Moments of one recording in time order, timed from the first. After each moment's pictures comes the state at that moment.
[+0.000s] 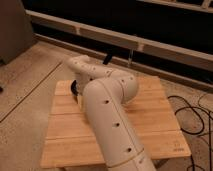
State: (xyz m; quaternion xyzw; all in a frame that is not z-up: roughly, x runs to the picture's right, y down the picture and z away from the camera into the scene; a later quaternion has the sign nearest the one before) arm -0.106 0.105 0.885 -0.49 0.28 0.29 0.78
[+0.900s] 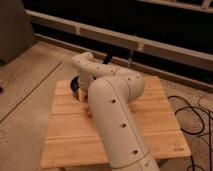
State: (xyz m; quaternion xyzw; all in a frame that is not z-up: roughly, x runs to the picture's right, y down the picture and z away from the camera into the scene) arm -0.096 0.058 0.936 -0.37 0.20 0.44 0.79
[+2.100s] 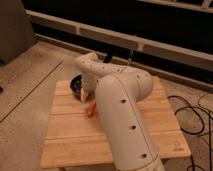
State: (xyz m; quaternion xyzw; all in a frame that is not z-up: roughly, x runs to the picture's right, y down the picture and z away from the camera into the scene) arm -0.091 0.089 0.894 -0.42 0.26 0.48 0.73
